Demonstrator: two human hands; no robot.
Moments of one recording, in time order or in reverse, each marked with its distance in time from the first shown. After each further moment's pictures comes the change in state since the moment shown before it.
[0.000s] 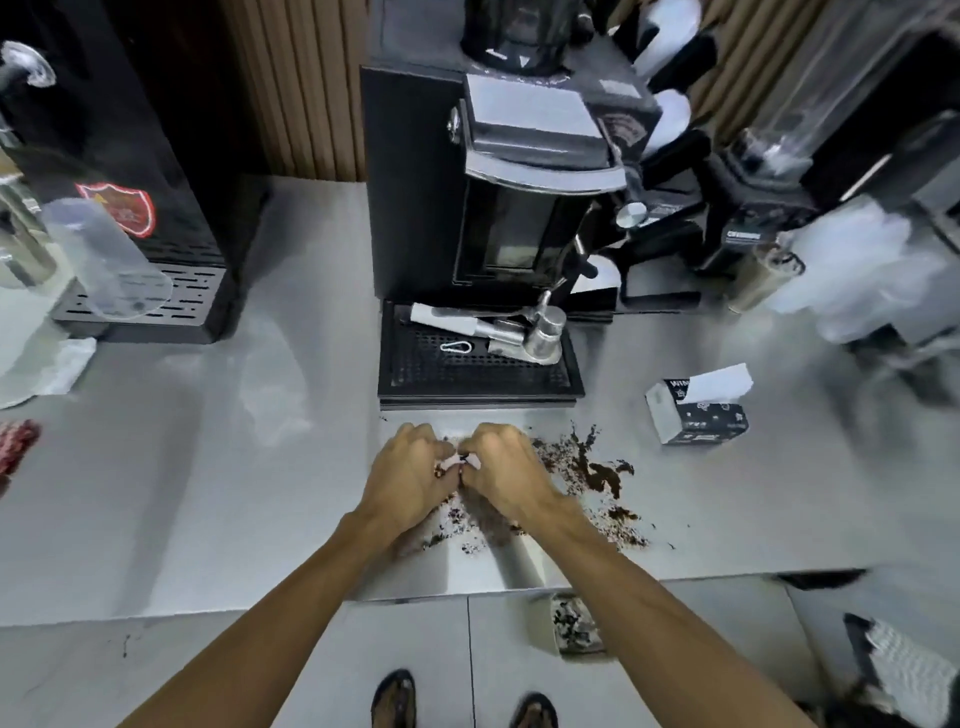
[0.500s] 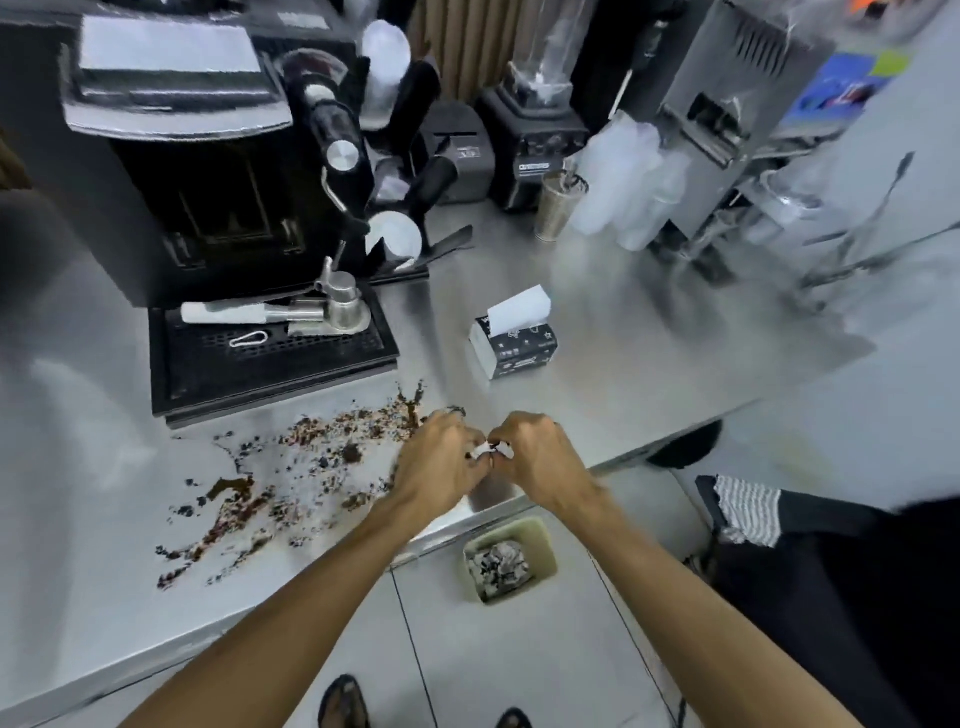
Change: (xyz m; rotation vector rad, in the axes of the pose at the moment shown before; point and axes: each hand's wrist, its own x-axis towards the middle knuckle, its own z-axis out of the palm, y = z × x) left_hand 0.010 0.194 0.105 -0.142 -0.208 0.245; right_hand -0.158 0.146 -0.083 -0.095 0.108 0.331
